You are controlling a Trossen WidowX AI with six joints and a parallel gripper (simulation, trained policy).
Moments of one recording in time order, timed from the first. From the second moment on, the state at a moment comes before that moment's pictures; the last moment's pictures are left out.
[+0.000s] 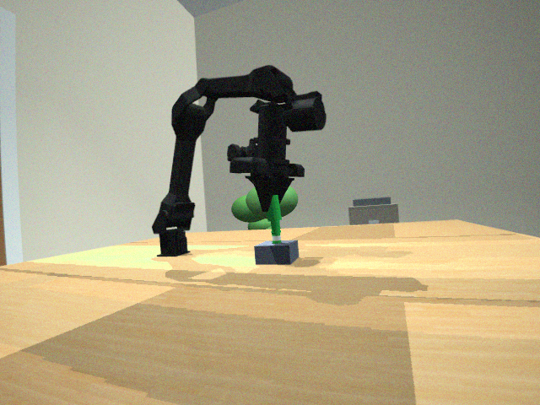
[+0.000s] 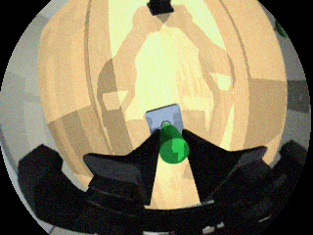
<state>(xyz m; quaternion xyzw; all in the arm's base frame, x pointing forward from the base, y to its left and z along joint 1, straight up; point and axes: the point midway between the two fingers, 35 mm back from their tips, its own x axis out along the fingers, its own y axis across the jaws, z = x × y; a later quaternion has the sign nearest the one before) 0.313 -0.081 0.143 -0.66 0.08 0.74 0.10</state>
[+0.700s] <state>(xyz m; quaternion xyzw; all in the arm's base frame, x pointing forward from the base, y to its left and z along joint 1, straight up) 0.314 -0.082 0.111 -0.66 0.08 0.74 0.11</state>
